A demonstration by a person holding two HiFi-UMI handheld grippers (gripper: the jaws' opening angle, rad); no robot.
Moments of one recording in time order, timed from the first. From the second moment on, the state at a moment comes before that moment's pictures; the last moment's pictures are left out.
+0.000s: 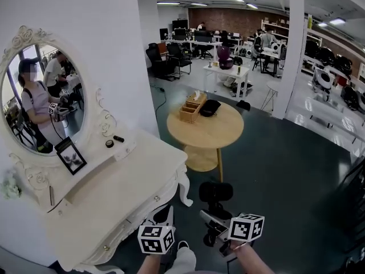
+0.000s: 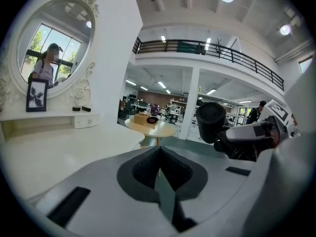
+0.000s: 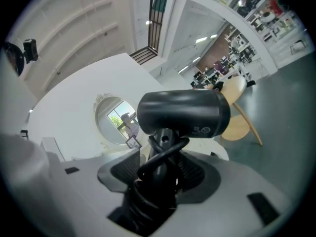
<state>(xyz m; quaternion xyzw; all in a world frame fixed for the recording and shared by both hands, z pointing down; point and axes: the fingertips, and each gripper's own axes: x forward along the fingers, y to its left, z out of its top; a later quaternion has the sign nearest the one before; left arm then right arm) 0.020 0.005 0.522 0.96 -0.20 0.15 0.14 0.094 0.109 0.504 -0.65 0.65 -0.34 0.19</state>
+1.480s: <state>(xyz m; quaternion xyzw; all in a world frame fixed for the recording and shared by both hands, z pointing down) 0.041 -0.278 0.530 0.91 -0.35 0.12 0.18 0.157 -0.225 0.521 -0.57 0.74 -0.36 0.05</state>
